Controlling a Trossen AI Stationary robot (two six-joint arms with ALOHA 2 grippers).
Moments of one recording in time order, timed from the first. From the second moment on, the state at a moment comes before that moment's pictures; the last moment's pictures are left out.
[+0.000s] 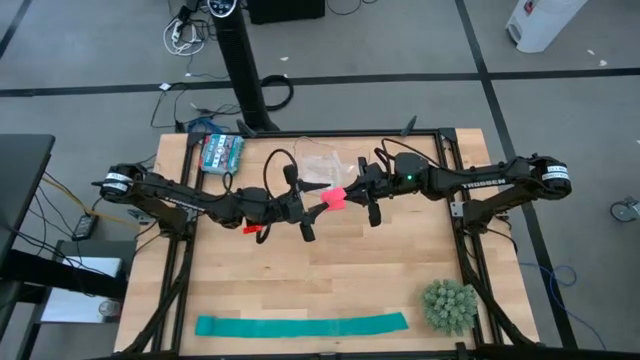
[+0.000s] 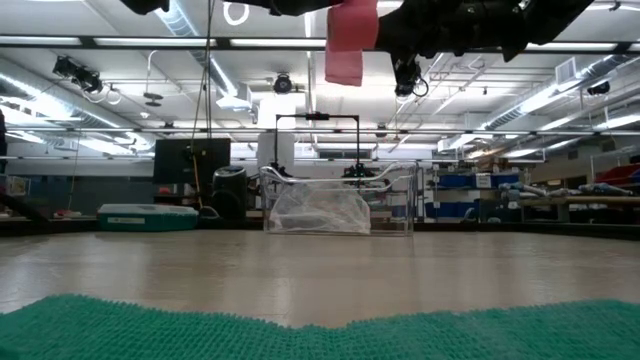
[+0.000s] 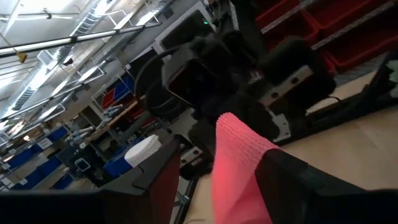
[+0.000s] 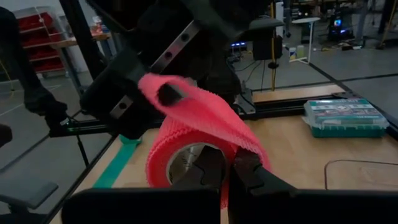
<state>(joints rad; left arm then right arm) -0.15 1.47 0.88 0.68 -0.44 0.62 -0.14 1.27 0.72 0.47 -0.26 0.13</state>
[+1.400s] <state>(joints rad) -0.18 1.47 0.88 0.75 -0.61 0.81 -0.15 1.27 0.72 0.45 -0.26 0.12</state>
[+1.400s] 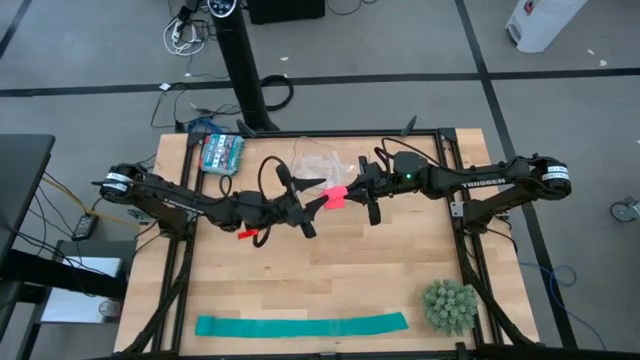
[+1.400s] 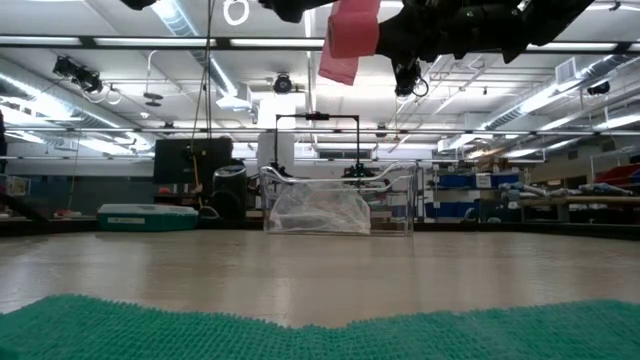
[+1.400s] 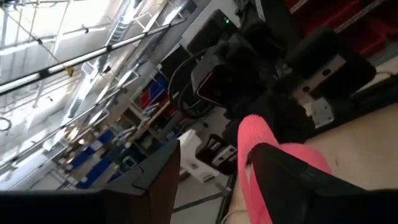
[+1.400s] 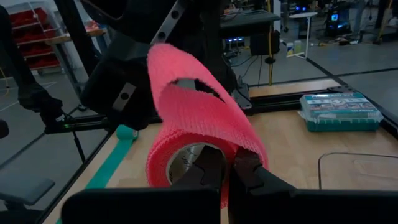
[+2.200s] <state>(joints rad) -0.29 1.46 0.88 0.42 -0.89 0.51 -0.17 1.27 0.72 0.45 -0.27 0.13</state>
